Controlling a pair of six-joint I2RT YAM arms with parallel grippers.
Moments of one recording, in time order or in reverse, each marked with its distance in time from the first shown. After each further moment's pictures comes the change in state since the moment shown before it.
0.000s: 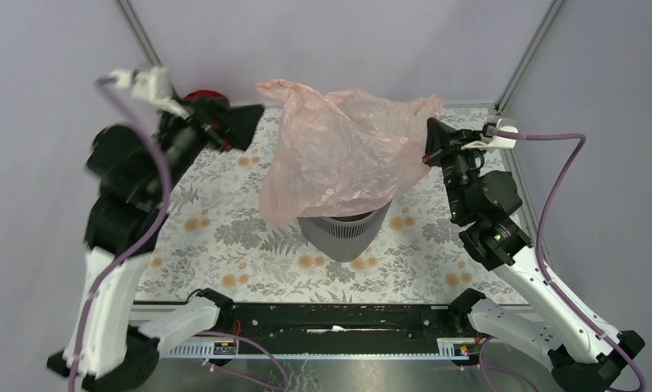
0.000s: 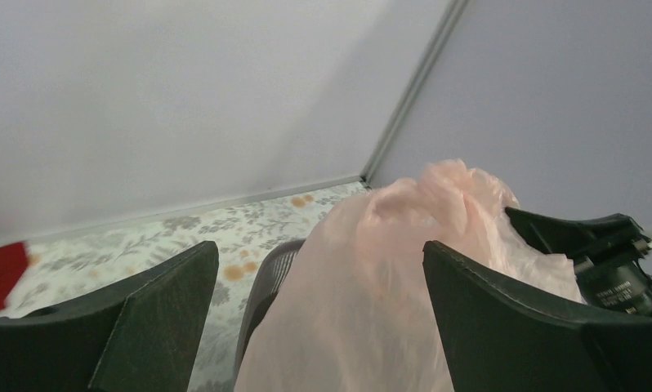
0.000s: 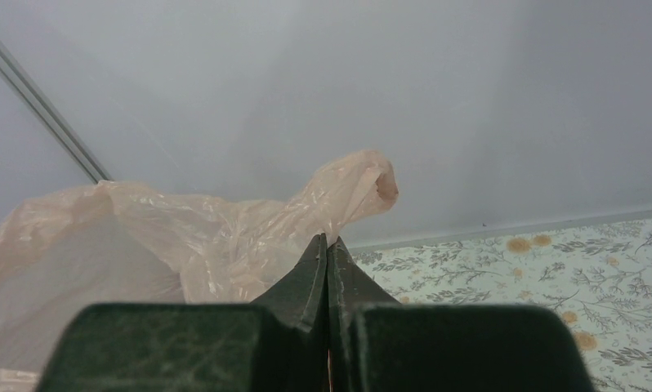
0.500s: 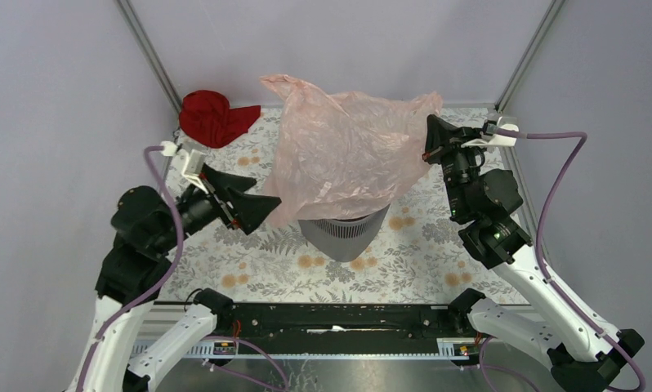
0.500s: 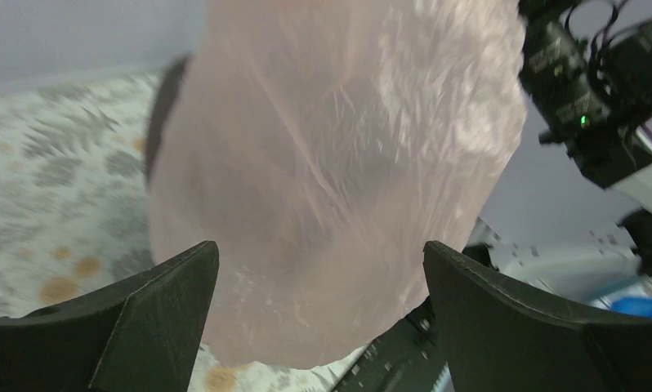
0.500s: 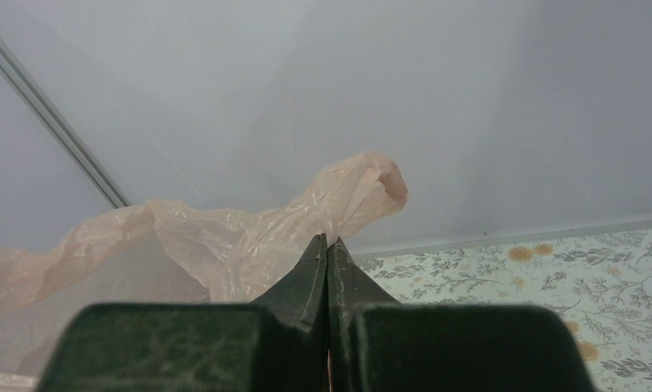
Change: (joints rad) left arm 0.000 -0.408 -0.450 -0.085 0.241 -0.033; right arm 0.000 0.013 0.011 0.016 -0.003 -0.017
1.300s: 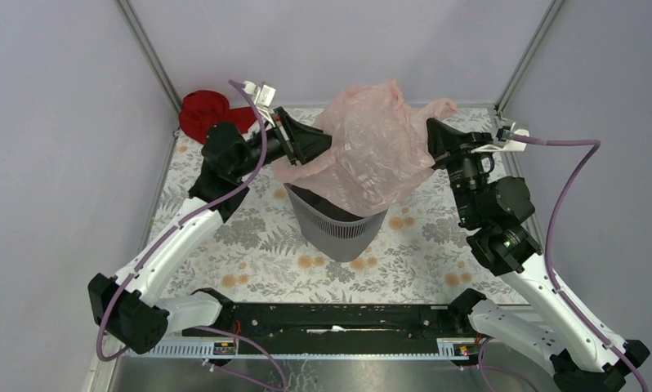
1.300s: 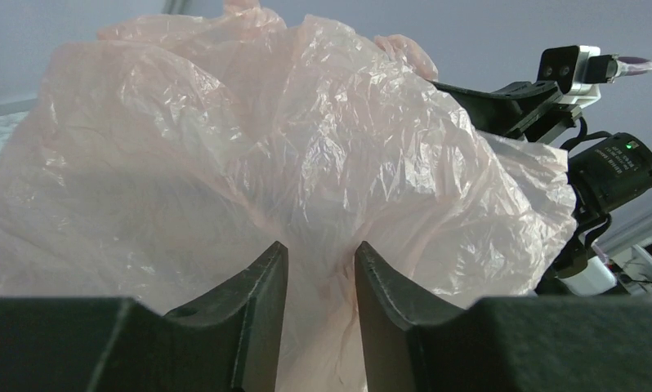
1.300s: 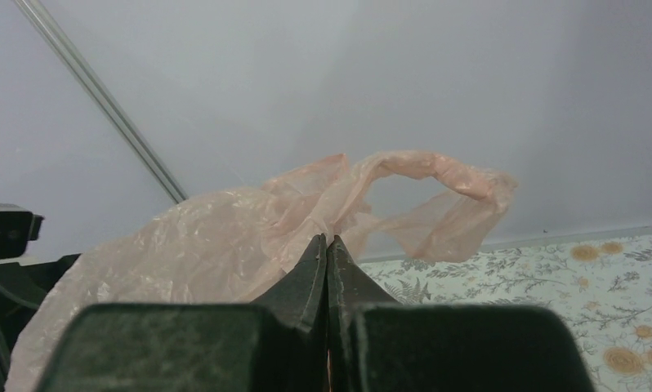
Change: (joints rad) left arm -0.081 0.534 -0.085 0.805 0.237 -0.322; right arm 0.000 -0.054 0.004 -0.034 -0.079 0.115
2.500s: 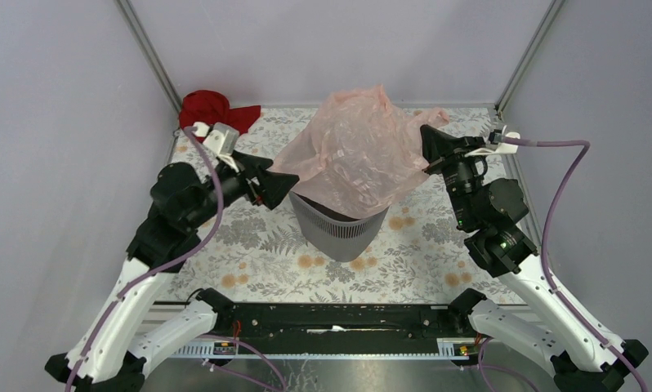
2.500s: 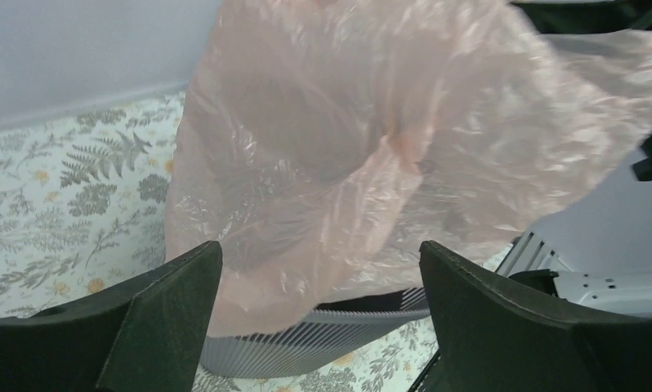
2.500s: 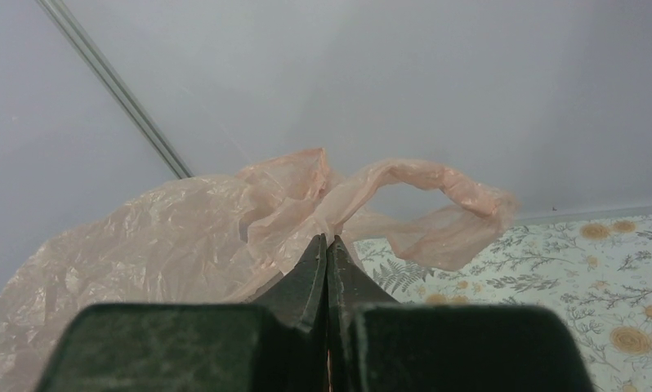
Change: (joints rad) left arm -0.026 -0.381 -0.027 -0.608 -0.335 0.396; right arm 0.000 -0.015 -0.045 -0.010 -0.032 0.027
